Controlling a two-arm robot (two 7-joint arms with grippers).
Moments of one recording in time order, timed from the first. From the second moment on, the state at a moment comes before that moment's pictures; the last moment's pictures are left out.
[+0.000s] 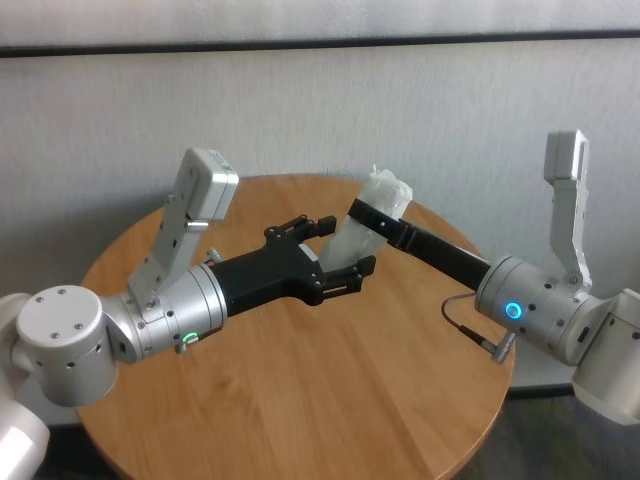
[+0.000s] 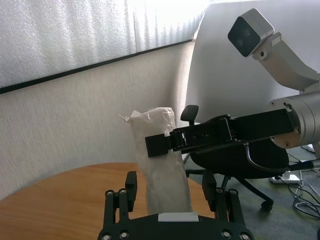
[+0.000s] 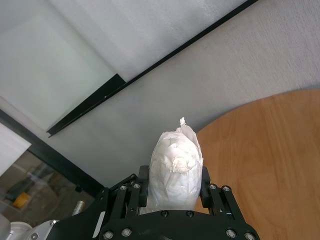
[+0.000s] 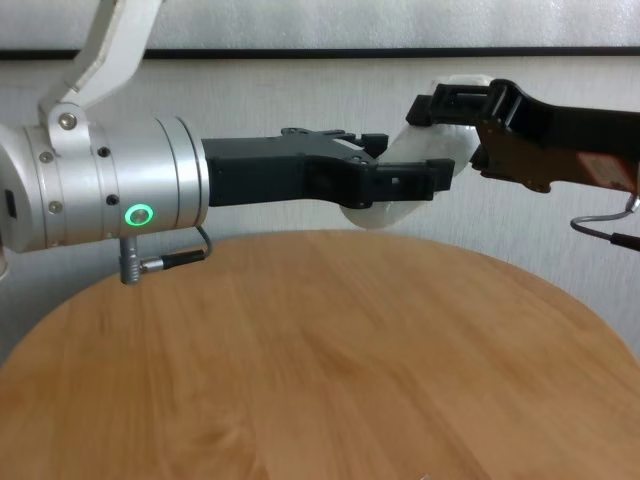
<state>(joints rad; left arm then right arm) -0.42 0.38 0.52 -1.47 -0.45 0.06 -0.61 0.40 0.58 -0.59 -1.63 1.33 0.23 0.07</state>
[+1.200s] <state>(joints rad) -0.40 0.39 0.50 -1.48 -0.46 0.01 -0.56 0.40 0.57 -0.59 -1.62 1.33 0.21 0.07</state>
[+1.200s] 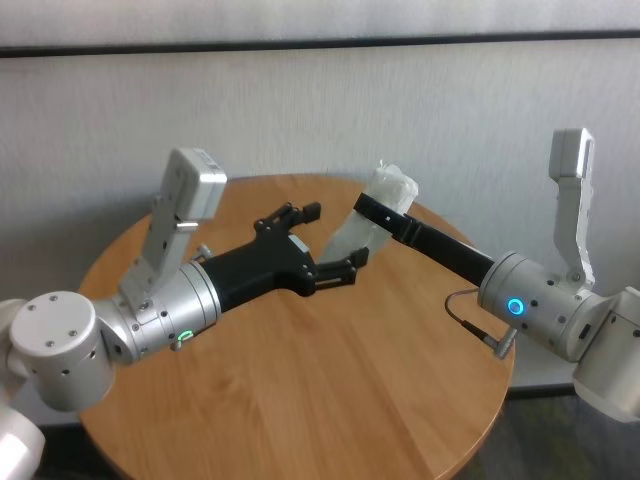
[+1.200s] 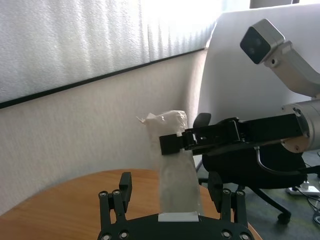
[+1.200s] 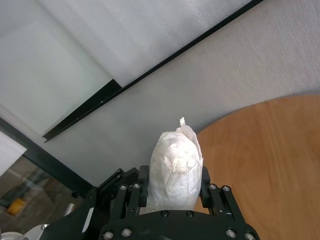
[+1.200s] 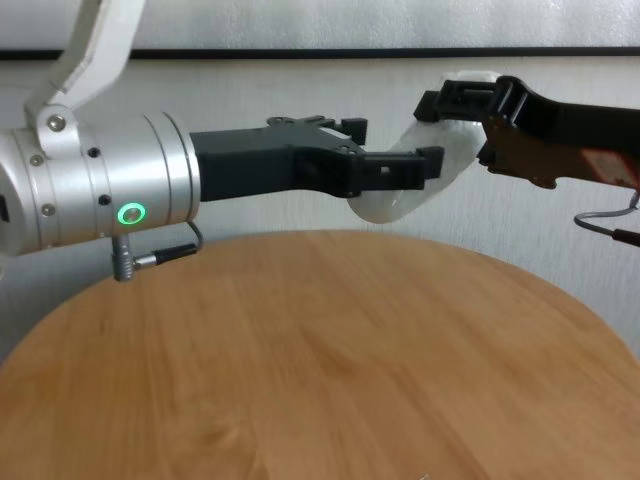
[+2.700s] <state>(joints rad) -0.28 0.32 0.34 -1.54 -0.45 -0.08 -0.36 0.40 0.57 -0.58 -1.61 1.32 0.22 0.08</state>
